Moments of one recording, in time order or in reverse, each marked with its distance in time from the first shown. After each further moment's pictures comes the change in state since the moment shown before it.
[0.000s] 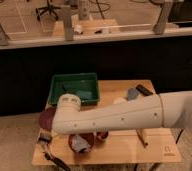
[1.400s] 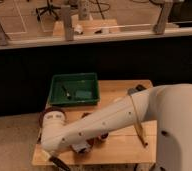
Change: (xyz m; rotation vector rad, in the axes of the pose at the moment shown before) arm -0.047 -0.071 0.058 0.115 -0.079 -0.620
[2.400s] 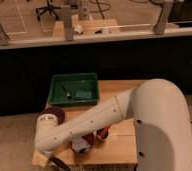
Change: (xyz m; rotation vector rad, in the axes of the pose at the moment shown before) arm 0.006 -0.012 0.047 0.043 -0.058 -0.117
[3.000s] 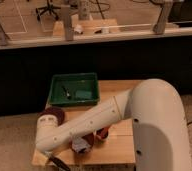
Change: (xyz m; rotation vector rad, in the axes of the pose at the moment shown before) arm 0.003 0.003 0.005 -0.009 0.010 0.007
